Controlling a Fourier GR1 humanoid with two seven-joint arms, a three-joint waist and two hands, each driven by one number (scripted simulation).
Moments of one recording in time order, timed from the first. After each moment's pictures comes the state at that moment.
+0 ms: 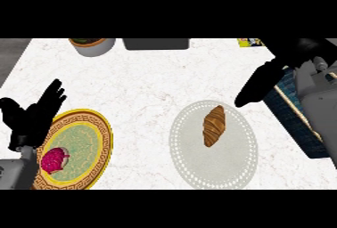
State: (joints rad) left arm -0.16 0.41 0.00 -1.38 0.23 0.07 0.17; right arm -0.88 -0.45 0.22 -1.56 0.20 0.50 0.91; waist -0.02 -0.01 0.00
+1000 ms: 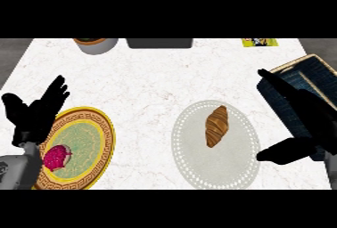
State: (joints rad) left arm -0.19 0.37 0.04 -1.38 0.19 0.04 0.20; right arm -0.27 -0.42 0.09 -1.93 0.31 0.41 0.60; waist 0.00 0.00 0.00
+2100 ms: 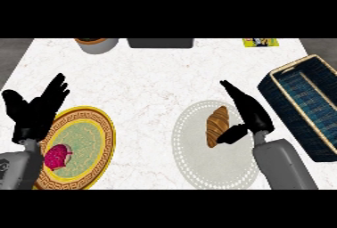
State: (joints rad) left arm -0.21 0.33 0.10 -1.37 0.14 -0.01 0.21; right arm -0.34 -0.18 0.16 -1.30 0.65 0.12 0.22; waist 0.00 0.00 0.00
